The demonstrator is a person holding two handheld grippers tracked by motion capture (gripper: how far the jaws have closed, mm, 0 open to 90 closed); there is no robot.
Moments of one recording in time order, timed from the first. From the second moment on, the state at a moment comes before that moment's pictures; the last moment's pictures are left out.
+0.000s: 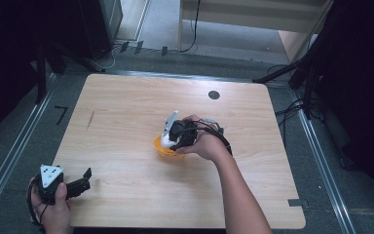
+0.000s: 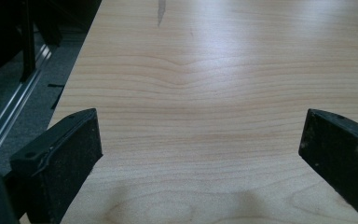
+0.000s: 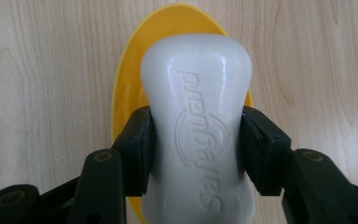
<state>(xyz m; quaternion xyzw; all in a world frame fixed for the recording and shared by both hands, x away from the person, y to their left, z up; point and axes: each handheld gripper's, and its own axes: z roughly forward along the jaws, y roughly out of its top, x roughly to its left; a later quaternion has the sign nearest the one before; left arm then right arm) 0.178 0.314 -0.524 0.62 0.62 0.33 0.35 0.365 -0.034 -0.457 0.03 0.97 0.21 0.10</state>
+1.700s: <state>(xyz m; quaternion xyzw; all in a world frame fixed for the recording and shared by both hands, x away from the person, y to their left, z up) 0.178 0.313 -0.524 0.62 0.62 0.33 0.35 0.348 -0.121 -0.449 0.15 0.95 0.27 0.10</state>
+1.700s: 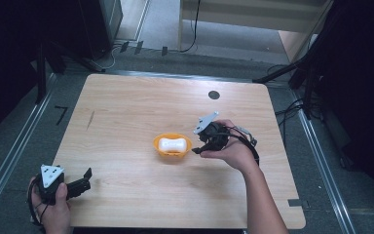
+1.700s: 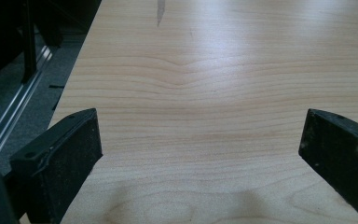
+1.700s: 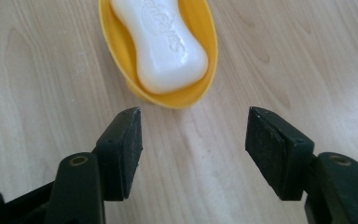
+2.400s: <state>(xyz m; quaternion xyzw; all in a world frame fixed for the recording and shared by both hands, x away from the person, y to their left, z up) 0.178 0.313 -0.524 0.62 0.62 0.33 0.35 0.316 -0.171 -0.473 0.27 0.92 0.27 0.12</state>
